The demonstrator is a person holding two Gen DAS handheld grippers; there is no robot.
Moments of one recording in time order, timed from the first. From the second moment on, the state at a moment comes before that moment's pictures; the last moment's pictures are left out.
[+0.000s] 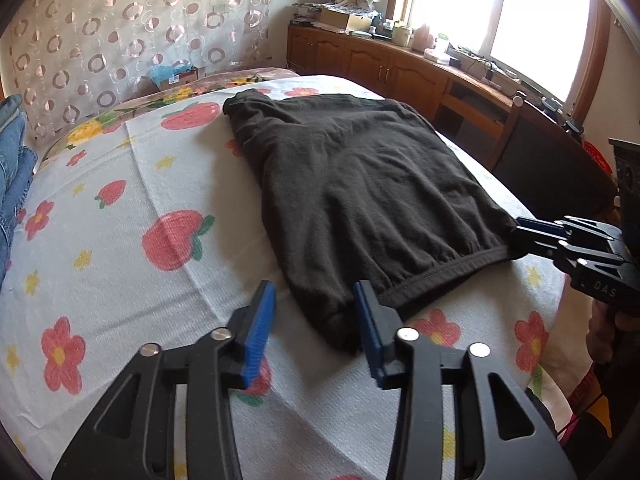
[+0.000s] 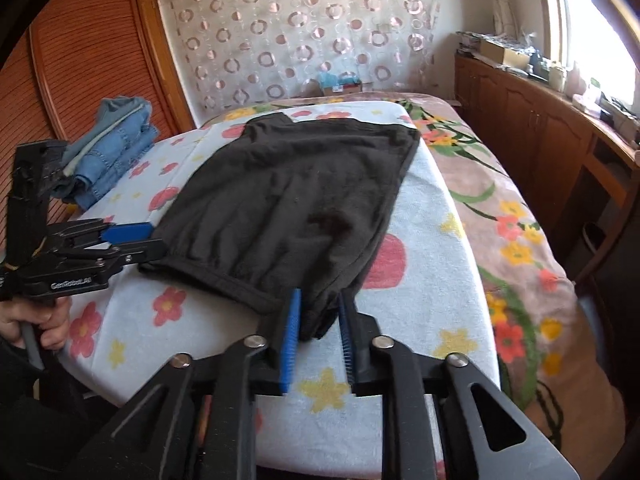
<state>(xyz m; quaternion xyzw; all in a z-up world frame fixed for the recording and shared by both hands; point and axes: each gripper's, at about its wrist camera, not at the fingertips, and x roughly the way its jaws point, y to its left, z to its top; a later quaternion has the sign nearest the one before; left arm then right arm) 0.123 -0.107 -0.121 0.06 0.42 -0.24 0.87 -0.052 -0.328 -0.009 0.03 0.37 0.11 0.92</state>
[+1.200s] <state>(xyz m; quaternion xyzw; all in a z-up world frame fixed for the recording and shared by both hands) 0.123 -0.109 -0.122 0.06 0.43 -0.21 0.88 -0.044 -0.336 -0.017 0.04 0.37 0.12 0.92</state>
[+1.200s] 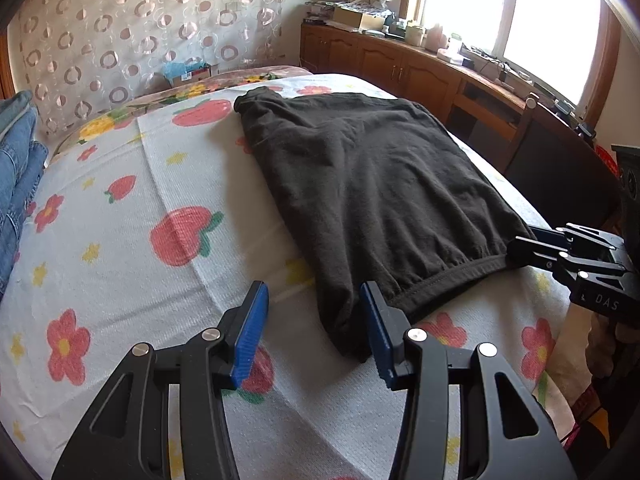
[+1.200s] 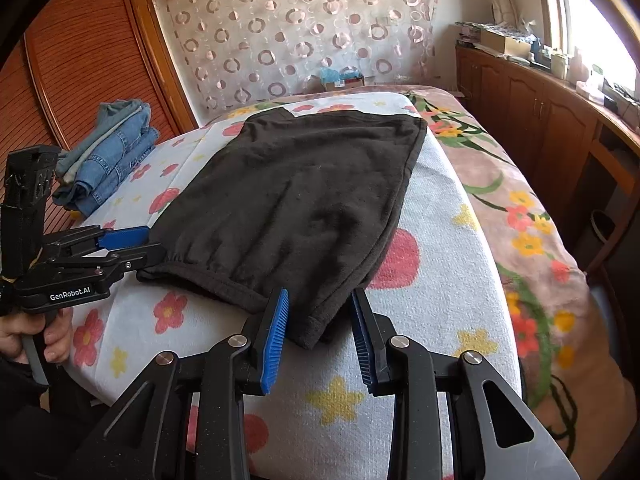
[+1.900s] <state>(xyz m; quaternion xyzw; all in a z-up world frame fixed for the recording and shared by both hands) 0.123 -0.108 -0.117 0.04 0.43 -0.22 0.87 -0.046 -0.335 -0.021 0.05 0.37 0.12 0.92</state>
